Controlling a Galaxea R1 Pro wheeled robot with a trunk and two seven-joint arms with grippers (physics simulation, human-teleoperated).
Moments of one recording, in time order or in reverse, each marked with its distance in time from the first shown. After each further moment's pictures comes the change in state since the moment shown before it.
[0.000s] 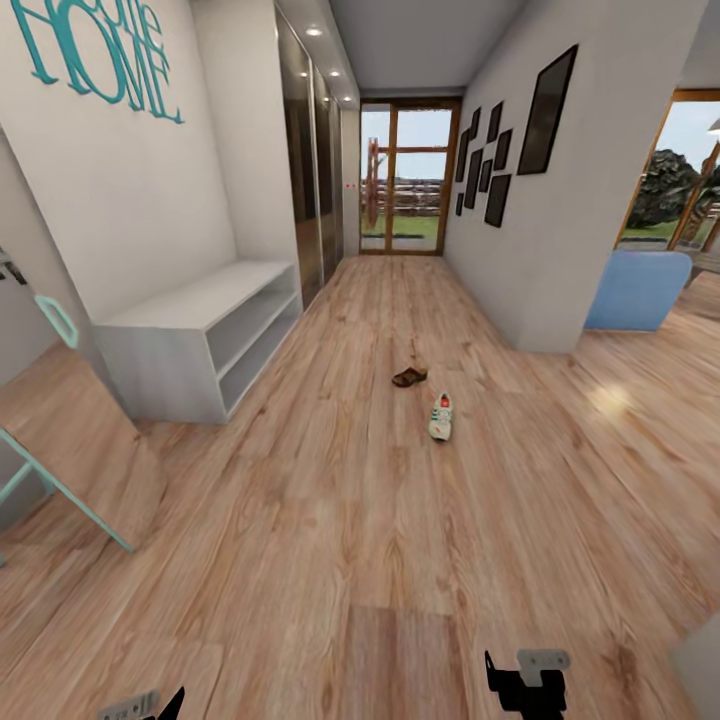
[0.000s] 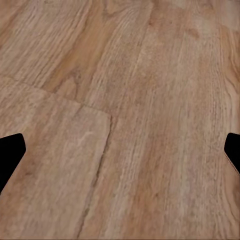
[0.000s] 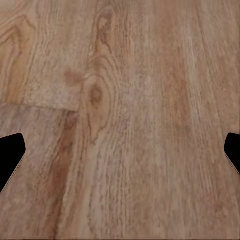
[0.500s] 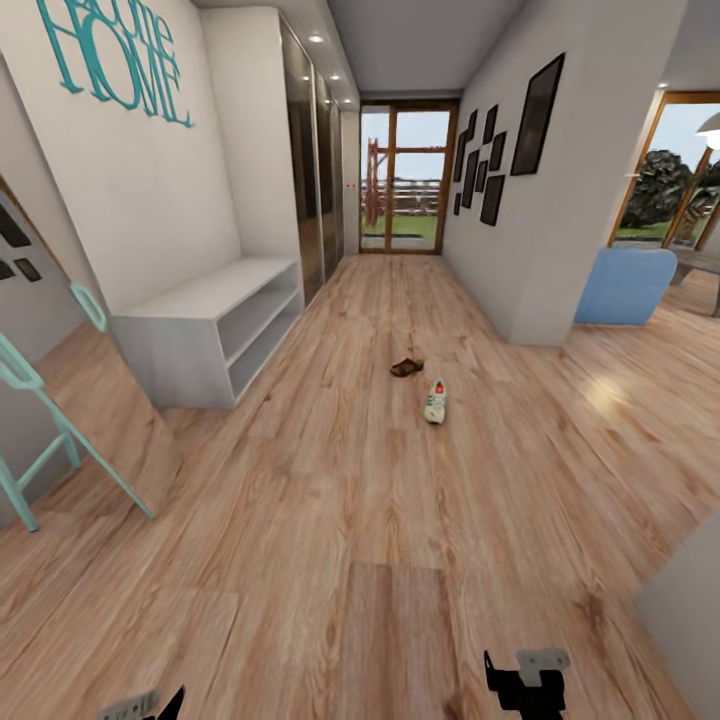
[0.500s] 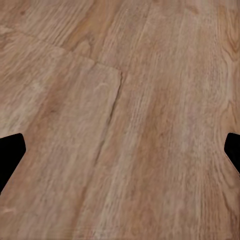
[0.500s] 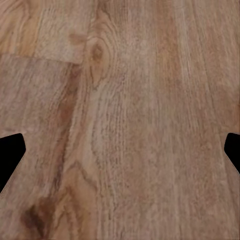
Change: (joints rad) left arm 0.000 0.000 0.000 0.000 0.001 0.000 0.000; right arm 0.000 0.003 0.000 0.000 -0.001 0.000 -0.002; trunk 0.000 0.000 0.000
